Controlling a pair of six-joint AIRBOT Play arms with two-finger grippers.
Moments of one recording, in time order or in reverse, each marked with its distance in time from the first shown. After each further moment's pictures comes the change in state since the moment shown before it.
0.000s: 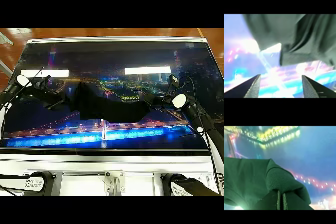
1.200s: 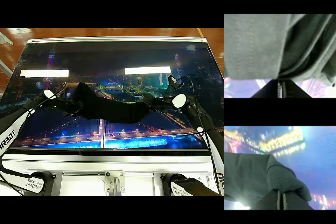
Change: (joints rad) left arm -0.167 -0.119 -0.134 -0.159 0.274 0.002; right arm 0.000 0.000 0.000 0.004 0.034 -0.008
